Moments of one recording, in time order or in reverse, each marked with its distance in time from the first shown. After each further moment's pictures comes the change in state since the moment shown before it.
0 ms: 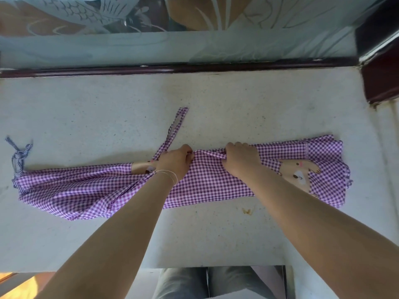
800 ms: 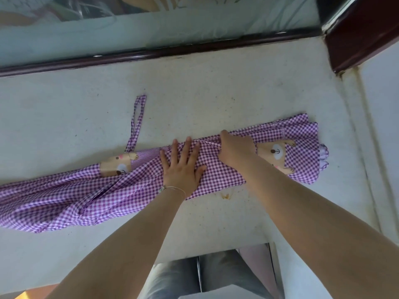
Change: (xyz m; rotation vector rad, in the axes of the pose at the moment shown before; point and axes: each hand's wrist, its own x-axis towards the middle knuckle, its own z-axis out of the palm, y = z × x) left_hand -0.021 0.055 0.094 0.229 0.064 0.208; right_hand -0.020 0.053 0.017 0.118 0.002 0.113
